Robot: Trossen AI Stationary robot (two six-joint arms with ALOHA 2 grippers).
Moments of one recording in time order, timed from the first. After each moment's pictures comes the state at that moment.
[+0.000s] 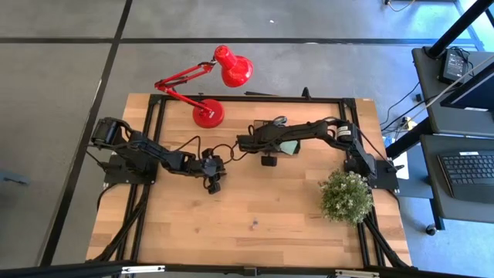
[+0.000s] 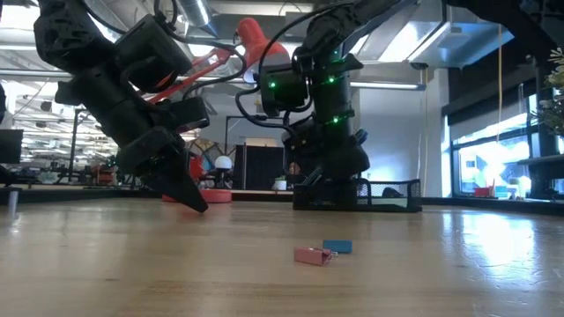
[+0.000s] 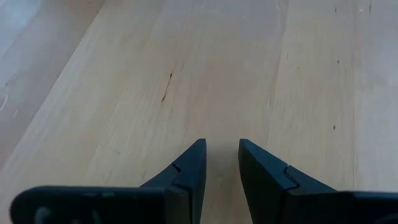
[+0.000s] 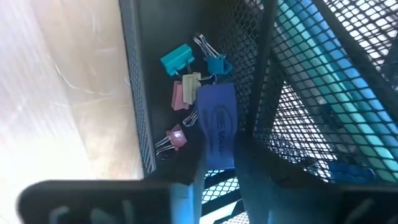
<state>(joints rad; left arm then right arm) -0.10 1.58 0.48 0.26 -0.27 -0.28 -0.13 2.18 1.63 -1.09 0.48 -0.05</state>
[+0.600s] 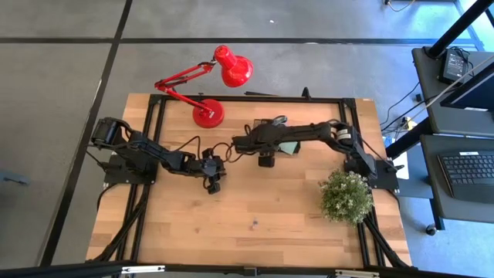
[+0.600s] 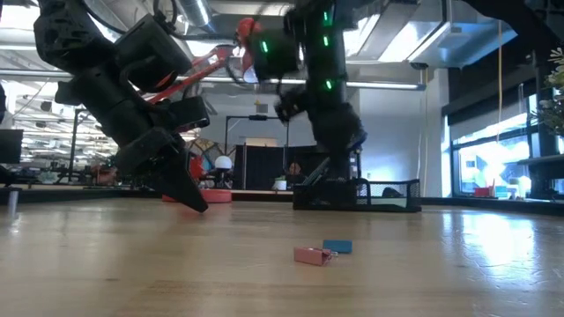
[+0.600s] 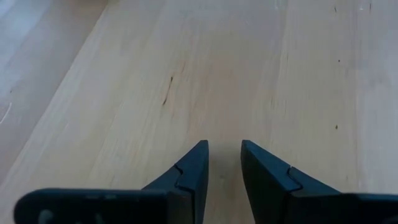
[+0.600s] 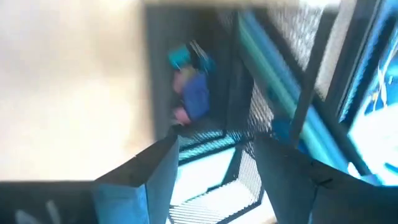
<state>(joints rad) -0.10 1.58 0.48 0.27 -0.27 -0.27 -0.06 2.18 1.83 -1.31 0.48 0.03</state>
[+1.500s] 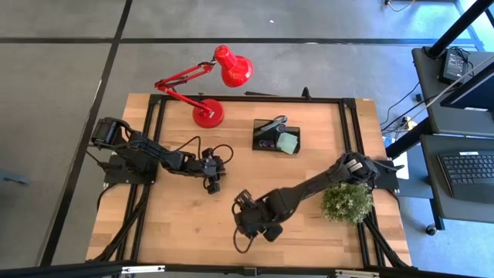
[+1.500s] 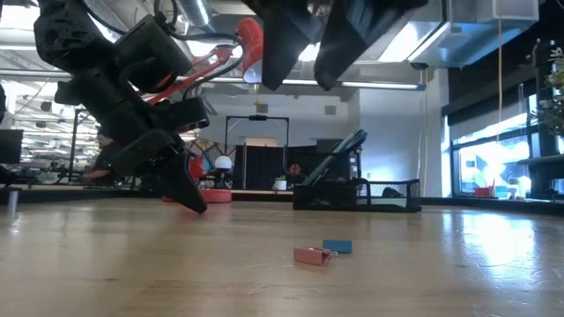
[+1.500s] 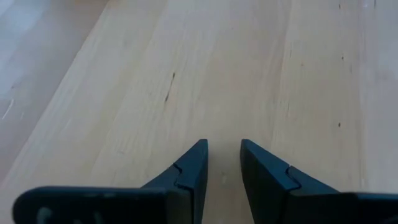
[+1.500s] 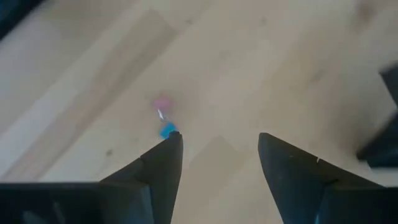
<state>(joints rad) -0.10 1.58 0.48 0.26 -0.27 -0.27 0.44 2.18 1.95 -0.98 0.11 -0.38</state>
